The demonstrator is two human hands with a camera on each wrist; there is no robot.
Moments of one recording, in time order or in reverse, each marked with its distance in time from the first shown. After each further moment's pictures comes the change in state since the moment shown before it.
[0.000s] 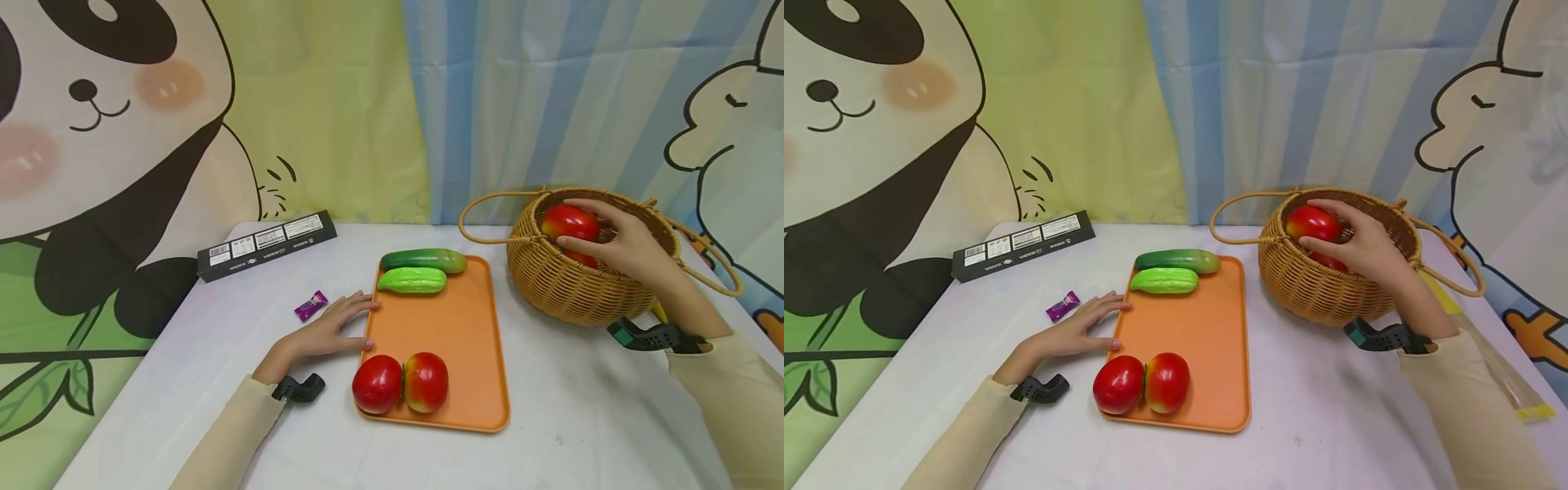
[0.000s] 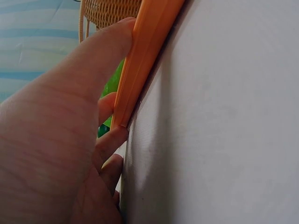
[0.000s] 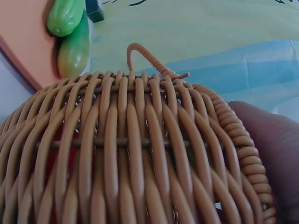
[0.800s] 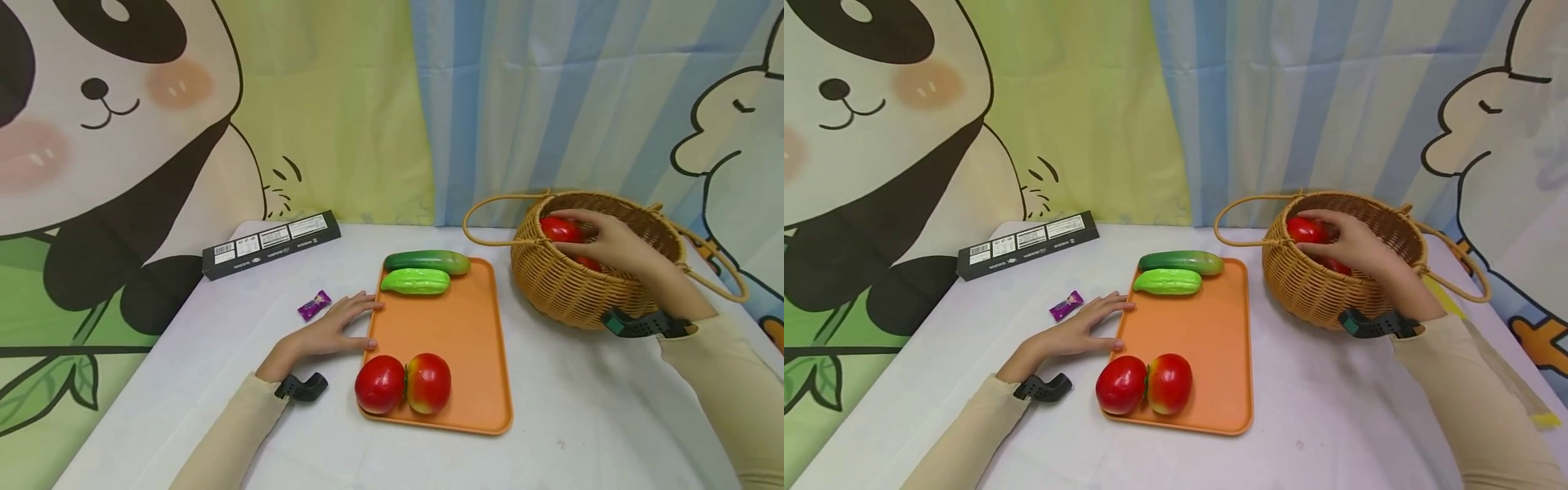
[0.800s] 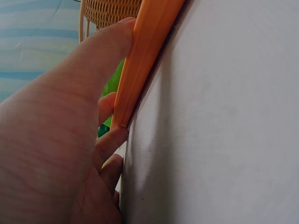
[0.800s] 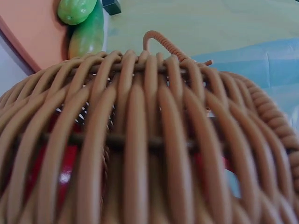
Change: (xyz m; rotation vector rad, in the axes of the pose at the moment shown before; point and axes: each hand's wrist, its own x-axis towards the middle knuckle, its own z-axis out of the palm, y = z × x) left_hand -0.001 0.000 0.000 0.003 -0.003 0.013; right_hand 0.027 0.004 0.003 -0.095 -0.193 -0.048
